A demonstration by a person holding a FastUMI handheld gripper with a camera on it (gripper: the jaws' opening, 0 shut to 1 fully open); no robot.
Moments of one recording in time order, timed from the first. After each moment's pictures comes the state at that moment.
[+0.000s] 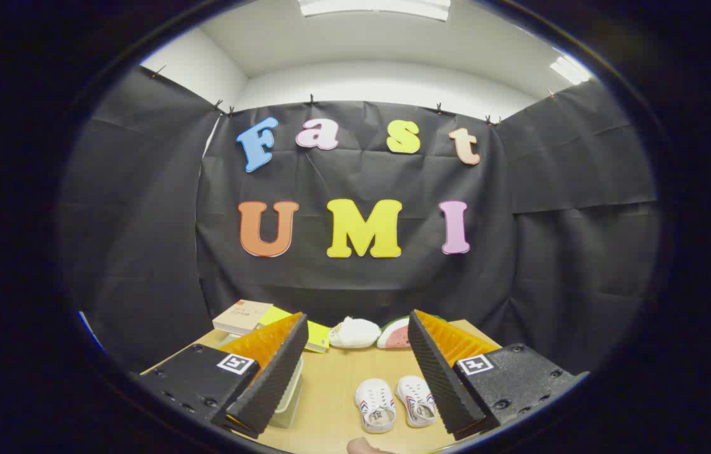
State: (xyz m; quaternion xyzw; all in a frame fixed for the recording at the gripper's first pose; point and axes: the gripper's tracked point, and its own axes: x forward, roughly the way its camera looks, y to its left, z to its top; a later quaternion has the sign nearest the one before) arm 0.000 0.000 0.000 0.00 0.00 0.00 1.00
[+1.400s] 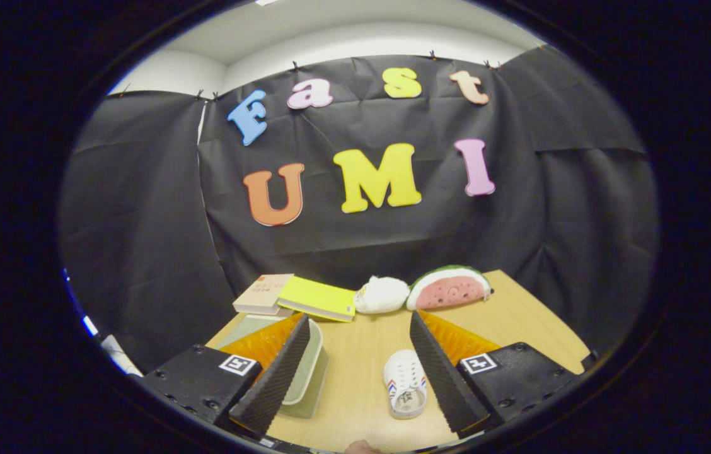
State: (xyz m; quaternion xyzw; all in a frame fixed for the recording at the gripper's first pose) arm 0.061 0.000 -0.066 0.08 0.15 0.09 0.98
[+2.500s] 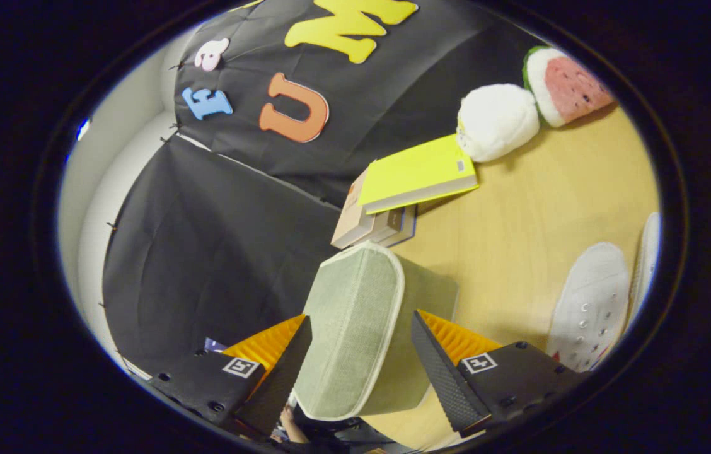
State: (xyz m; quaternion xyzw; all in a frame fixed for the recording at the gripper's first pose) arm 0.192 0.112 -0.206 0.33 0.42 0.44 0.72
